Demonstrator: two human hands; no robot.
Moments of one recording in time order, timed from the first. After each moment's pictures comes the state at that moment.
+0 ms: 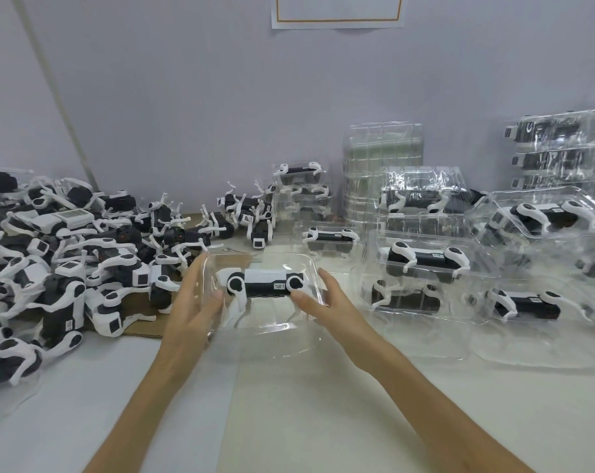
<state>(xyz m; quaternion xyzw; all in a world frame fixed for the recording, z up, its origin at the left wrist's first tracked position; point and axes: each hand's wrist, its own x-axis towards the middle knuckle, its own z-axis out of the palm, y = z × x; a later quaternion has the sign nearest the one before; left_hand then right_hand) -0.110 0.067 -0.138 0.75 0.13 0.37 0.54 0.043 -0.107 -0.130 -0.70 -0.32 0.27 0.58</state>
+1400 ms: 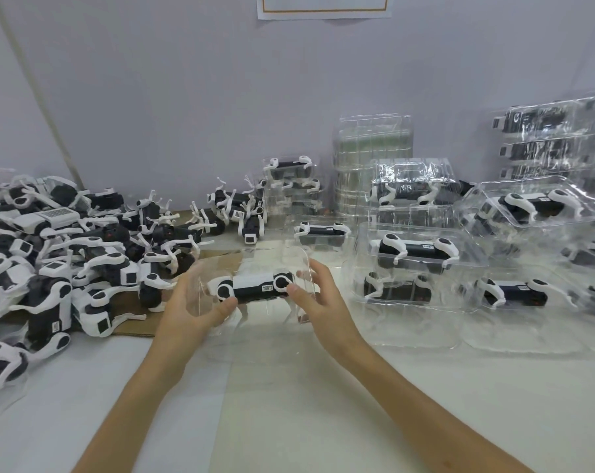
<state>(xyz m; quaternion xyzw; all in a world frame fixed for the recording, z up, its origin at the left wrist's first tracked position) -0.107 0.057 -0.130 0.72 0.18 0.32 0.59 0.034 -0.098 -0.145 -0.67 -0.34 0.15 0.64</state>
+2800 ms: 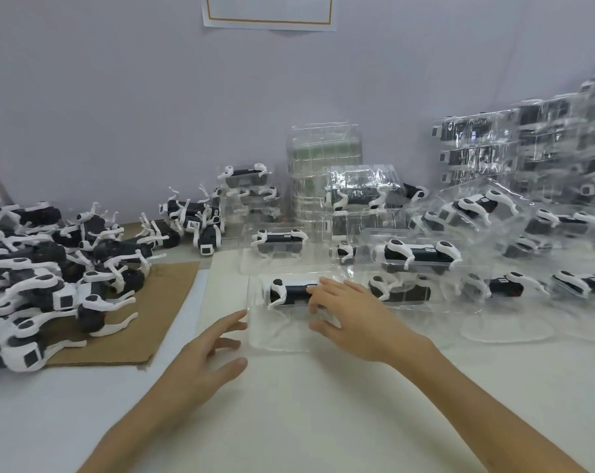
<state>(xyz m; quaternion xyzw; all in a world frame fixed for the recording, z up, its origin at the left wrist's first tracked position) -0.085 0.025 -0.161 0.87 0.08 0.13 0.46 0.090 -0.197 -0.120 -0.85 -0.50 -0.05 0.14</state>
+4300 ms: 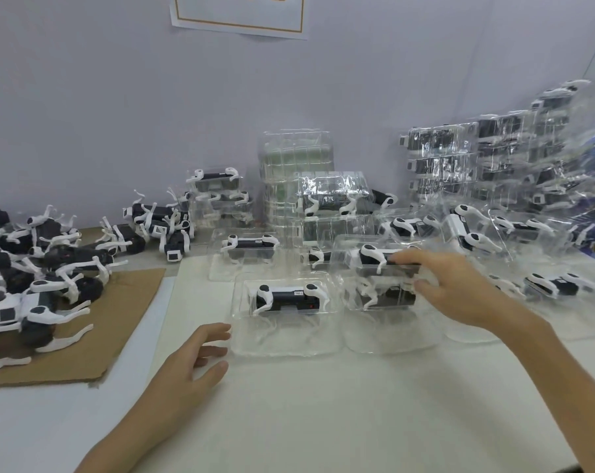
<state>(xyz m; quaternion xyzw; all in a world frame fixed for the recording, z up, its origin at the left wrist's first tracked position) -0.062 0.005 -0.177 0.87 0.07 0.17 0.46 0.133 -0.332 -0.050 -0.91 -0.34 -0.10 0.23</state>
